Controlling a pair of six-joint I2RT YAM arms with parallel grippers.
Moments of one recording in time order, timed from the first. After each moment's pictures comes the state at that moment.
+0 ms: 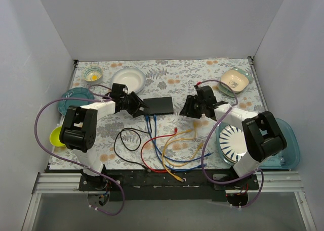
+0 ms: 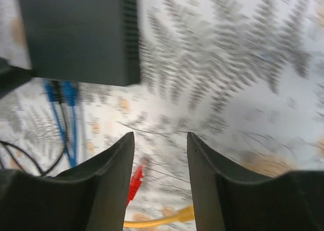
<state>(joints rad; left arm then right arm) -0.24 1.75 0.96 -0.10 0.49 -1.04 0.45 1.61 0.85 -0.08 -0.22 0.61</state>
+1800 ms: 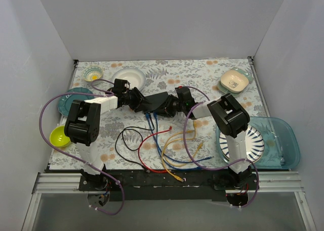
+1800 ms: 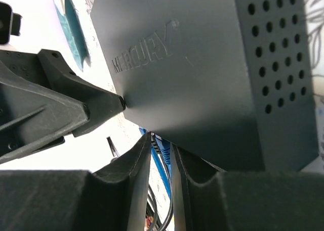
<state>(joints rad) -0.24 1.86 1.08 -0.08 0.52 -0.98 0.59 2.10 1.08 0.44 -0.50 1.20</state>
